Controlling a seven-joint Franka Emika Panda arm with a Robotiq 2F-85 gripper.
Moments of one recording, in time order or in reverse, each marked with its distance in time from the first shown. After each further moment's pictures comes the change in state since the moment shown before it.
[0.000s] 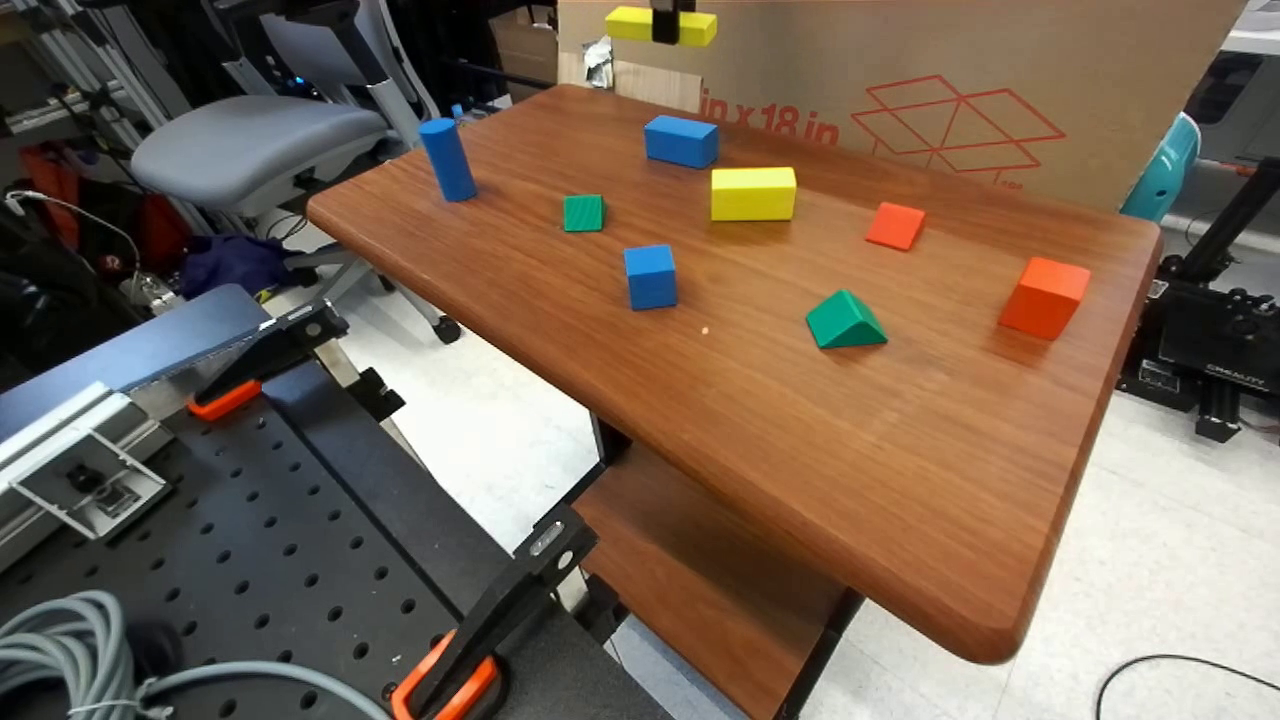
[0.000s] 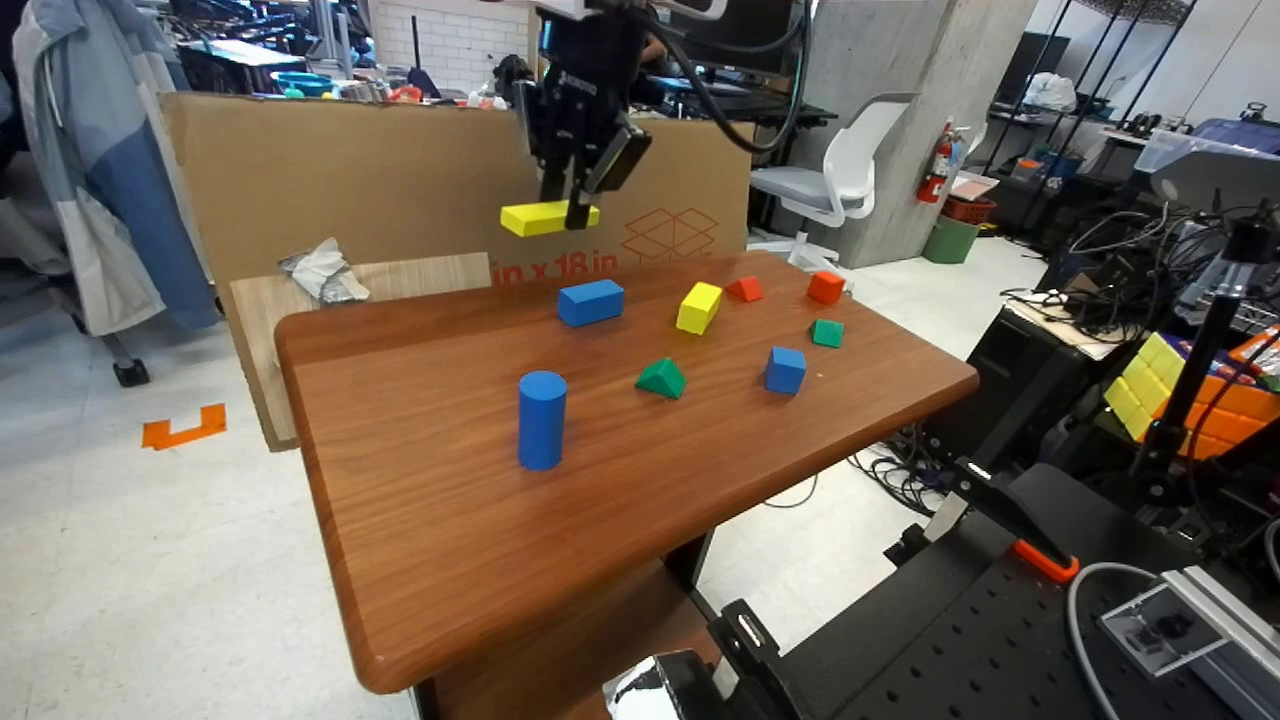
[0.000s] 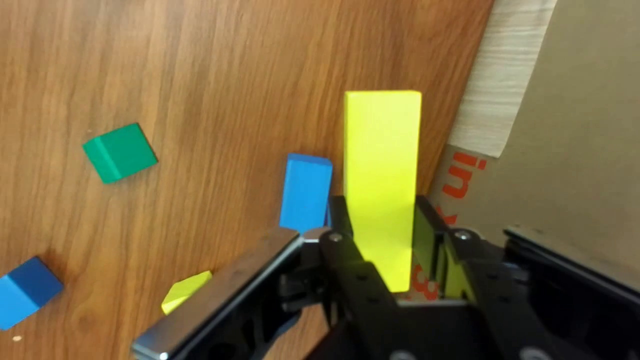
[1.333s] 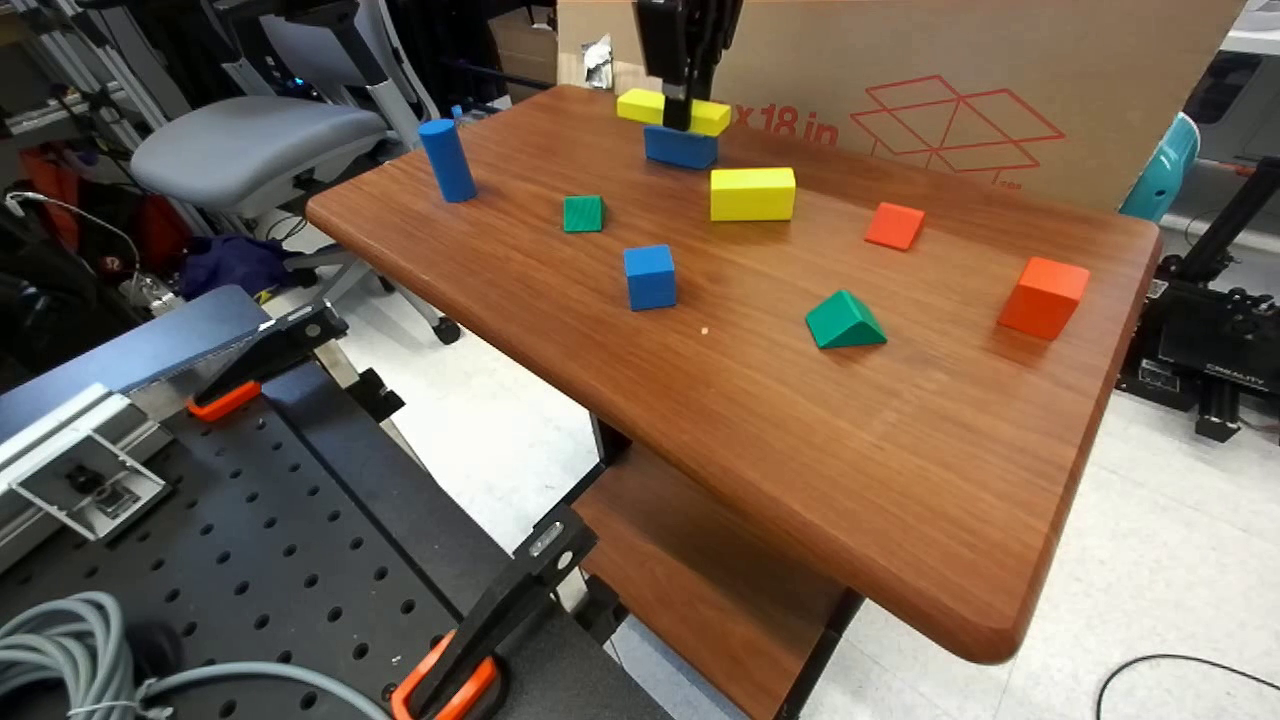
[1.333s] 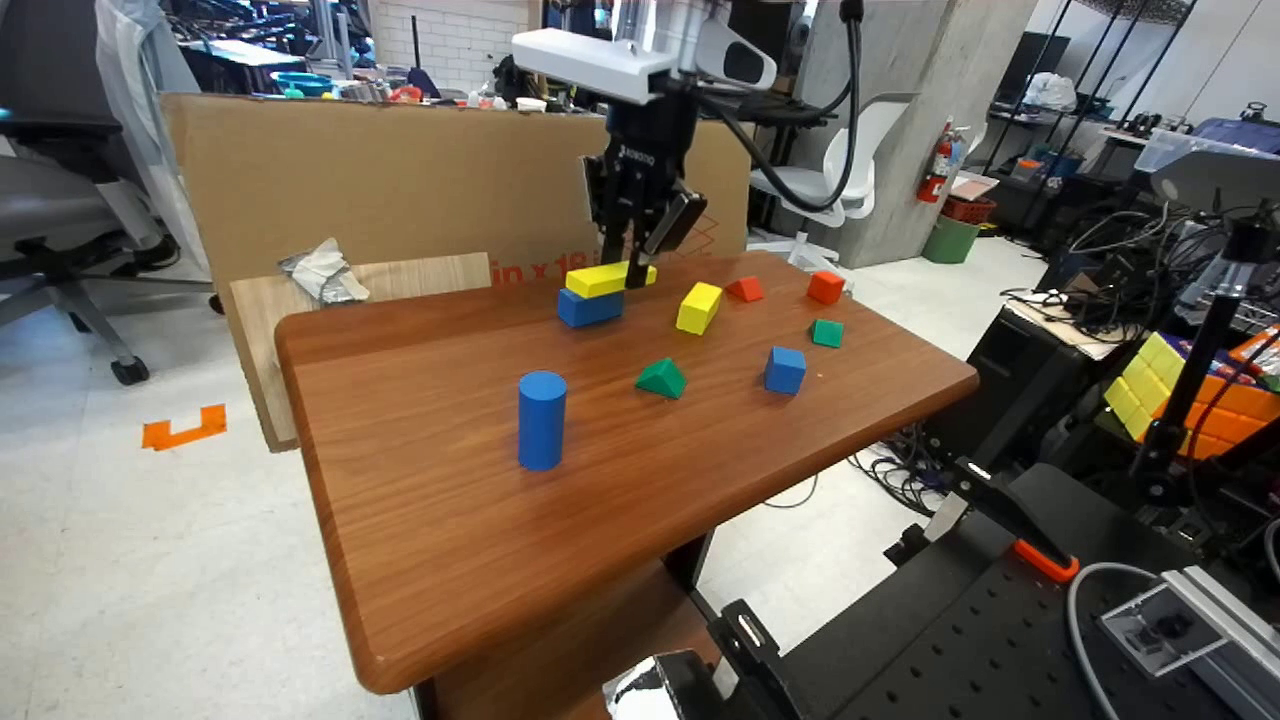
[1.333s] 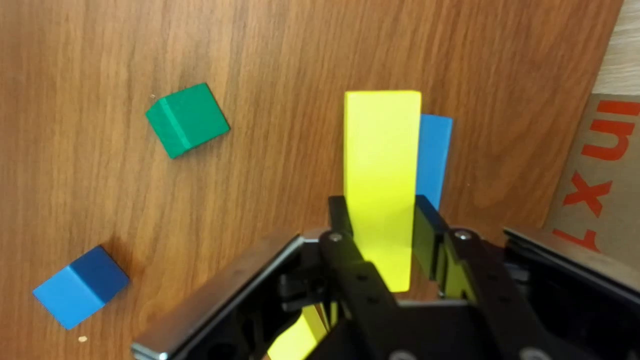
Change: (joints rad) arm -0.039 0.013 -0.020 -0.088 -0.001 0.000 0.009
